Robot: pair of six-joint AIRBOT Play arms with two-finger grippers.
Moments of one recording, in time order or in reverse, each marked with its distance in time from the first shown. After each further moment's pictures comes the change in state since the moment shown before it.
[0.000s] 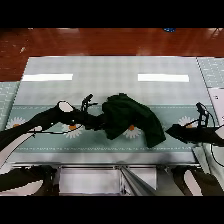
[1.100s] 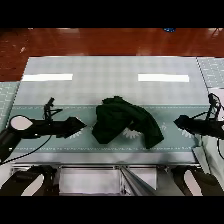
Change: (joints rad) left arm 0.337 0.520 -0.308 0.211 -0.097 -0.185; right arm -0.005 0.011 0.083 -0.059 -0.113 0.037
